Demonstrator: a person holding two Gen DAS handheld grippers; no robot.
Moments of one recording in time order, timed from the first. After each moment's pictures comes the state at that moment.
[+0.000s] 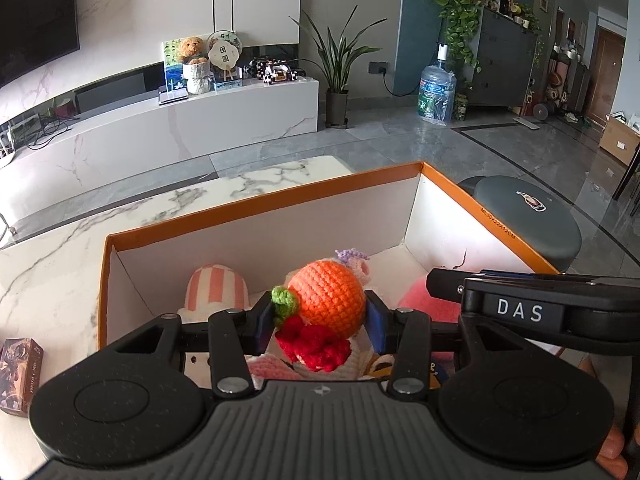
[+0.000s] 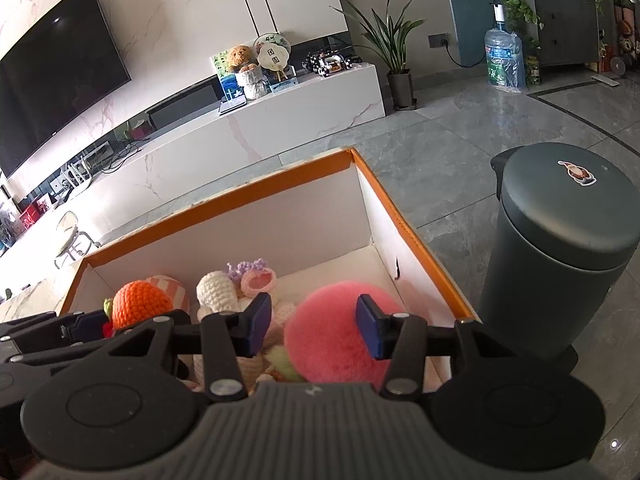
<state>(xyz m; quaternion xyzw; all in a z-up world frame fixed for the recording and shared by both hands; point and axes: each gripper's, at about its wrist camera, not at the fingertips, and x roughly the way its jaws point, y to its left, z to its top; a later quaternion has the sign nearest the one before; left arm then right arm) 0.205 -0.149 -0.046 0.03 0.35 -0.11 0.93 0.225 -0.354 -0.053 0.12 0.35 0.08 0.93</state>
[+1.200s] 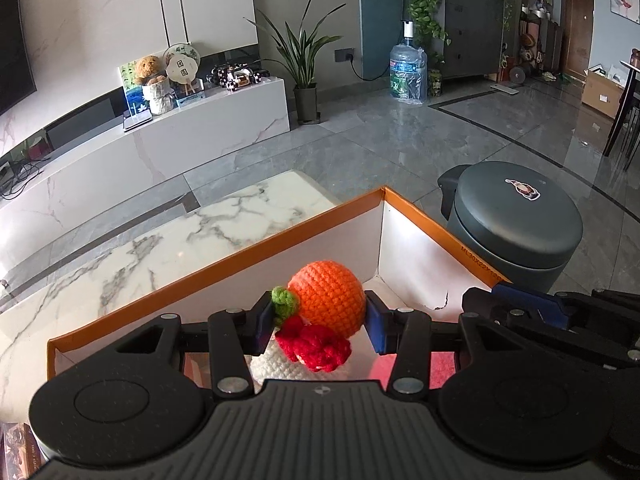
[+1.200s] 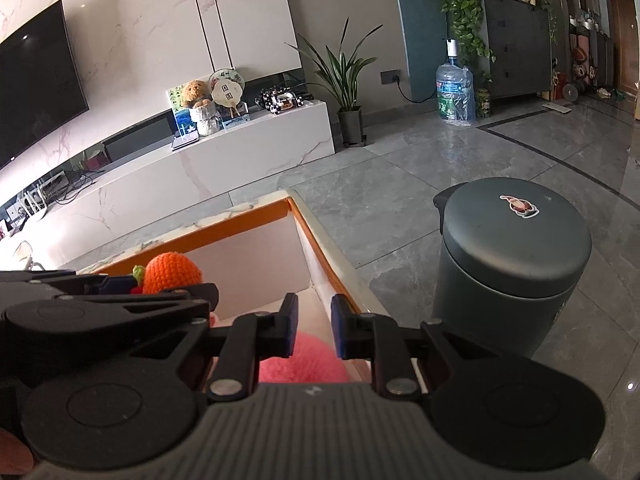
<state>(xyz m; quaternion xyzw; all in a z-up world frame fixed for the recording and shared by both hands) 0.261 -0.204 -0.049 0.10 0.36 -0.14 0.92 0.230 -0.368 -0.042 0.10 0.30 -0.01 0.95</state>
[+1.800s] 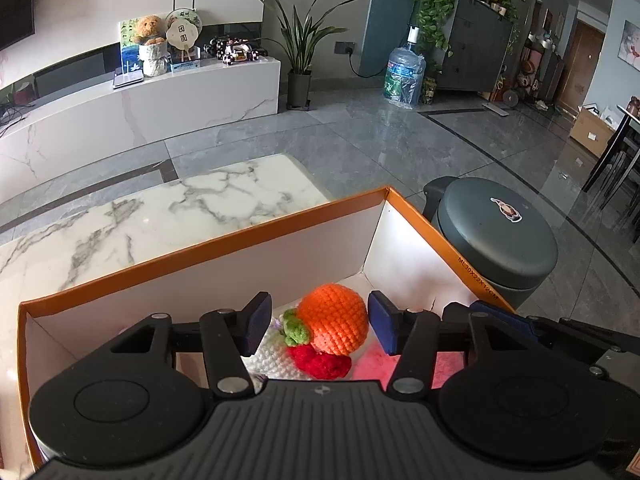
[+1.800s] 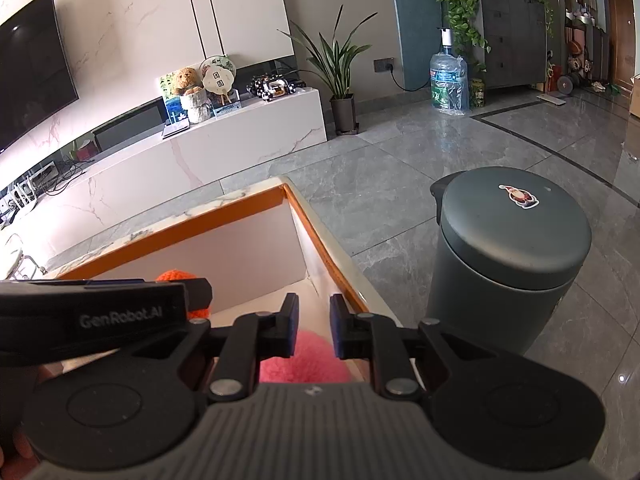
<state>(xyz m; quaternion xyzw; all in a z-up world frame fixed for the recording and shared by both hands) 0.269 -0.174 -0.050 0.01 0.39 -0.17 0.91 0.239 -0.364 -0.049 0.10 0.32 -0.02 0.94</state>
